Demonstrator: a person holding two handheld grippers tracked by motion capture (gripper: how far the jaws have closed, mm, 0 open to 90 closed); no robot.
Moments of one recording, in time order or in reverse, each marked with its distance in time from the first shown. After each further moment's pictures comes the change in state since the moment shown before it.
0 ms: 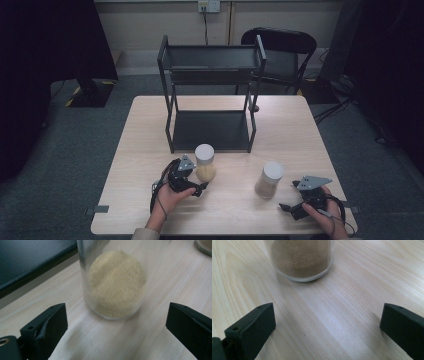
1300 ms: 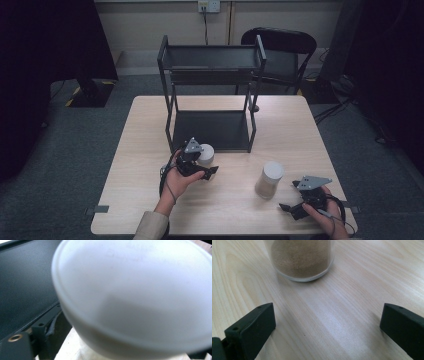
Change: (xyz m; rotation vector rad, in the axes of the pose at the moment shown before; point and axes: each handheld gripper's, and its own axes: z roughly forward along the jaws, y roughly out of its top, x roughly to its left) left arm 0.012 0.044 0.003 -0.075 -0.052 -0.033; right arm 0.000 0.000 0.000 0.000 0.000 0.000
